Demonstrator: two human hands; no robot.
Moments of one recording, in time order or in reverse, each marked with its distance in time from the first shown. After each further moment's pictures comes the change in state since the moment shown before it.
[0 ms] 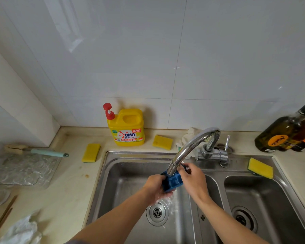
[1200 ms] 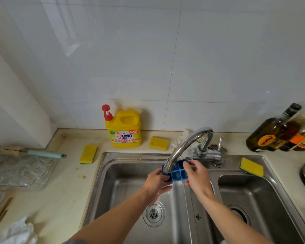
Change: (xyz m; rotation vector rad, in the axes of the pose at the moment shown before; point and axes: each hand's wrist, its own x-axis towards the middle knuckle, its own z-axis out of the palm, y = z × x) left_hand -0.008 -0.002 0.005 -0.013 -0.099 0.212; right_hand -0.006 0.003 -0.022 0.177 0.057 0.068
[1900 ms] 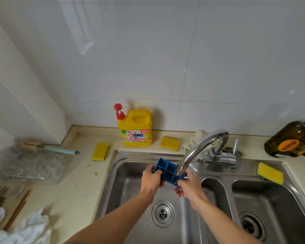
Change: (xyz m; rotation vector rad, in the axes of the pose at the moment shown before) left_hand -0.009 0.013 -0.031 0.196 0.408 0.196; right_hand 0.003 0.023 0.054 0.044 -0.268 0.228
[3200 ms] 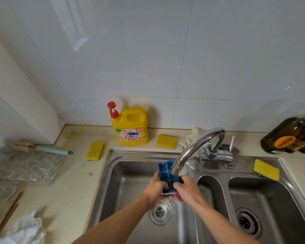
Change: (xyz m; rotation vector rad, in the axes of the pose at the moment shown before) left_hand -0.012 -0.016 0.015 -0.053 -0.369 -0.174; right_hand 0.004 0.011 -0.007 -0.255 -0.027 -0.013
